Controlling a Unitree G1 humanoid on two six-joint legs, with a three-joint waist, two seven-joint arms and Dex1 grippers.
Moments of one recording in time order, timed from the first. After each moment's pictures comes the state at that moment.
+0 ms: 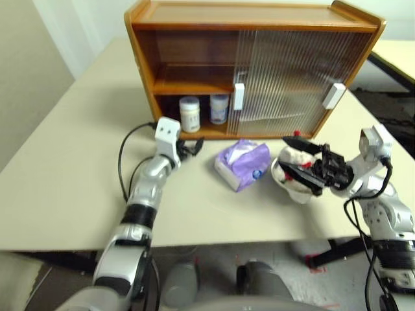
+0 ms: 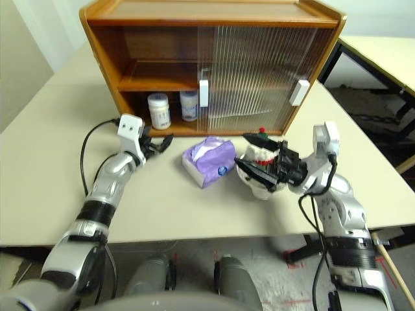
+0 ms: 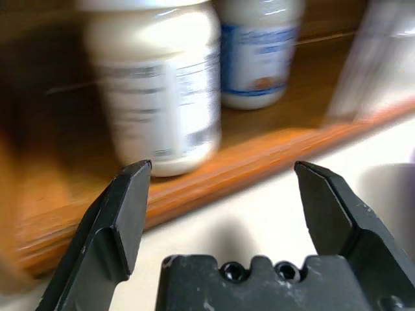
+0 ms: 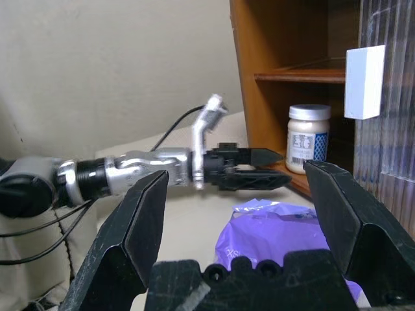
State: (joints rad) left arm -0.45 0.18 0.02 0.48 -0.09 0.02 -0.48; right arm -0.17 -0.46 -0.17 0.05 0.68 0.11 1.27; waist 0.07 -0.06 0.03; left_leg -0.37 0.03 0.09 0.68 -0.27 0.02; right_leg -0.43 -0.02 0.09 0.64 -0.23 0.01
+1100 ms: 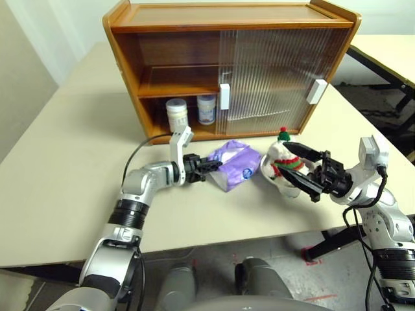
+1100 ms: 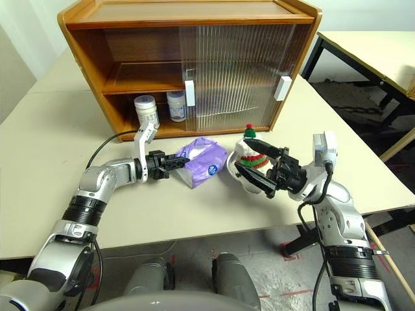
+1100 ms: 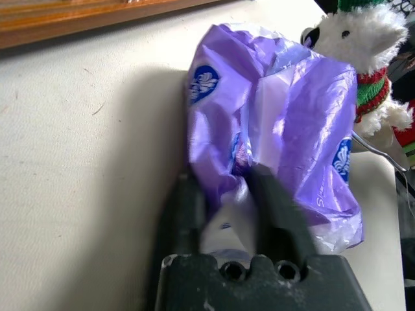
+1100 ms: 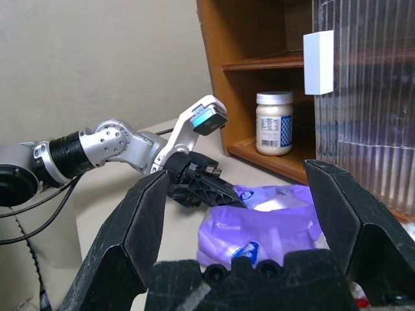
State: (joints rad) left arm -0.50 0.26 -0.07 0.33 -0.43 0.77 -0.77; right arm -0.11 -0.45 -0.17 0.03 0.65 0.07 1.22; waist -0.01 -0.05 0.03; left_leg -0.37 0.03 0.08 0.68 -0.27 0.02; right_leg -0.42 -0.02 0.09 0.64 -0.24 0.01
